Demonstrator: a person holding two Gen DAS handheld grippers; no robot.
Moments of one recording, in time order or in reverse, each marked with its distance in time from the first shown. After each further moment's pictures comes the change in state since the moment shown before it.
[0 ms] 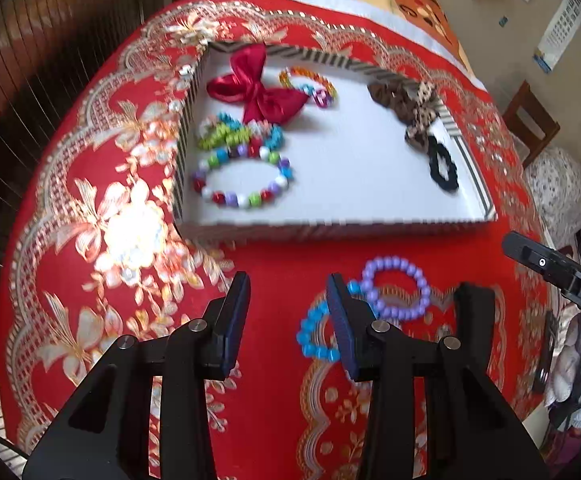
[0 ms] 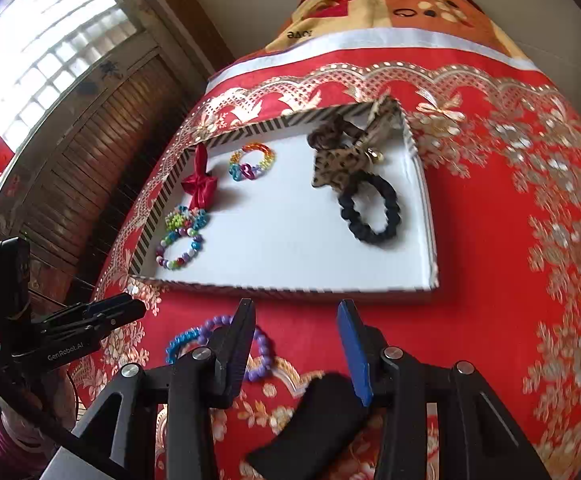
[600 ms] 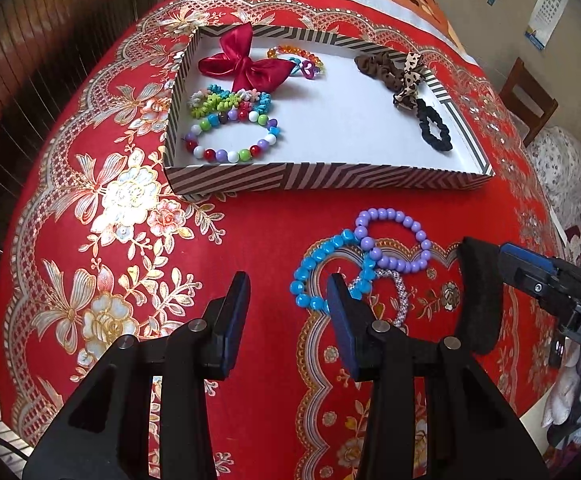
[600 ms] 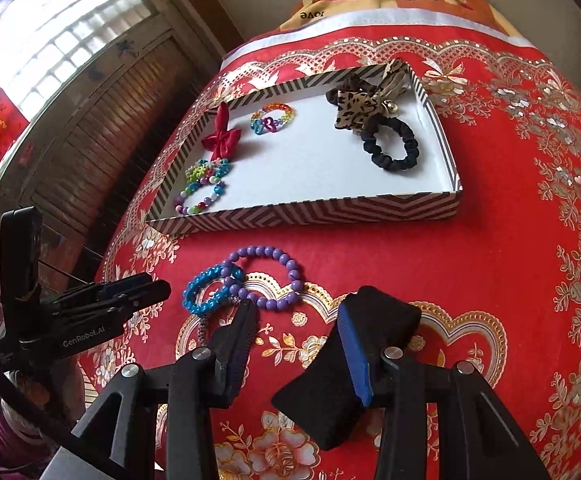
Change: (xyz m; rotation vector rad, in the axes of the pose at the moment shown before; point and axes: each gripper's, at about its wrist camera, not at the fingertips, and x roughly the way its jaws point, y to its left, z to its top) left arm -0.004 -0.013 -0.033 0.043 0.003 0.030; right arm -0.001 0.024 -0.055 -0.017 0.022 0.014
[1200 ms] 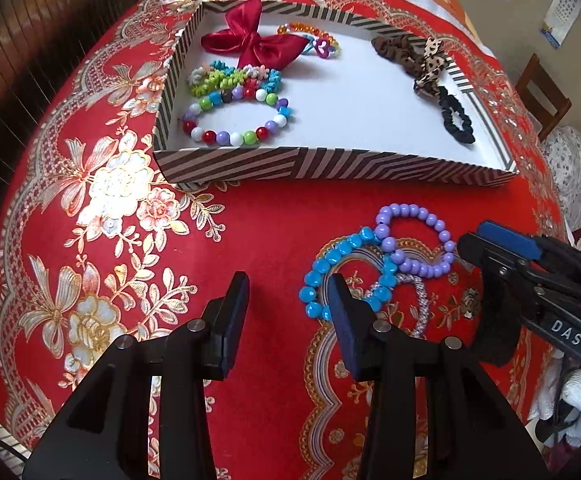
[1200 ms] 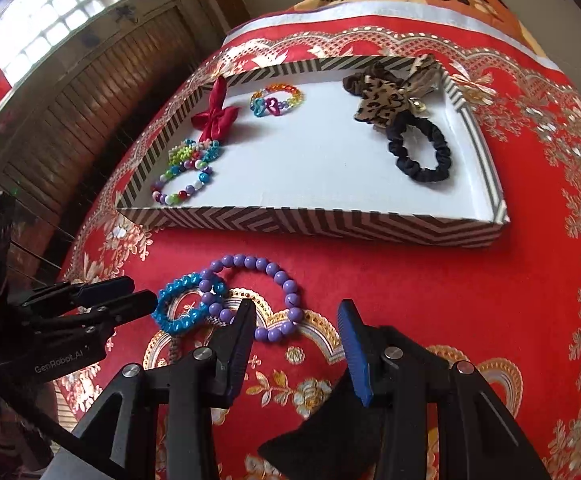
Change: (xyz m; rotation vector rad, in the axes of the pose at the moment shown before) left arm 0.028 0.003 0.007 -0.026 0.060 0.032; right arm 0.047 0.014 0.019 -0.100 0.048 -0.076
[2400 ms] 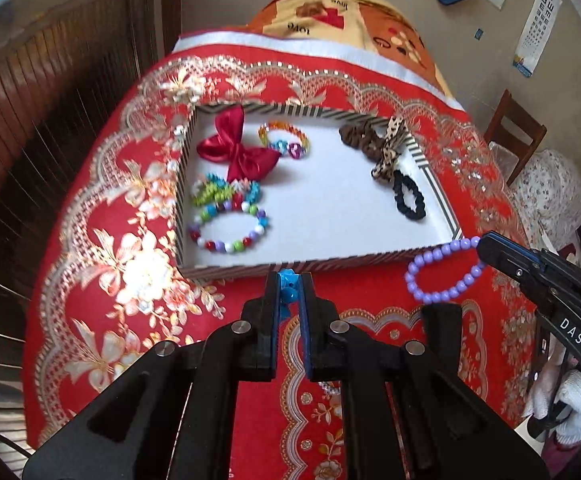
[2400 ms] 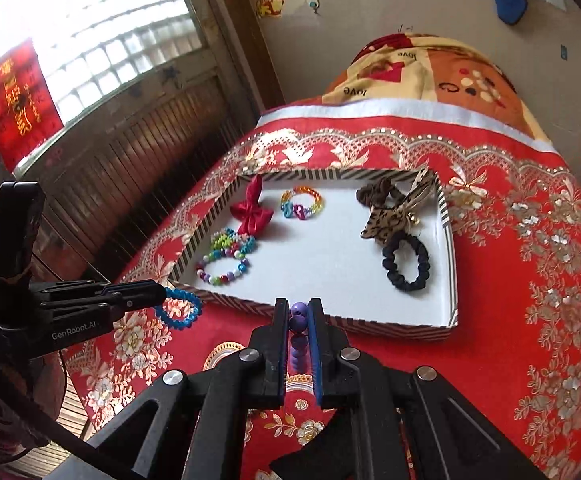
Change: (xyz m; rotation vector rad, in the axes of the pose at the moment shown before) left arm -0.081 -0.011 0.037 0.039 -0.197 -0.039; right arm -0.085 0.008 0.023 -0.073 -0.259 0.050
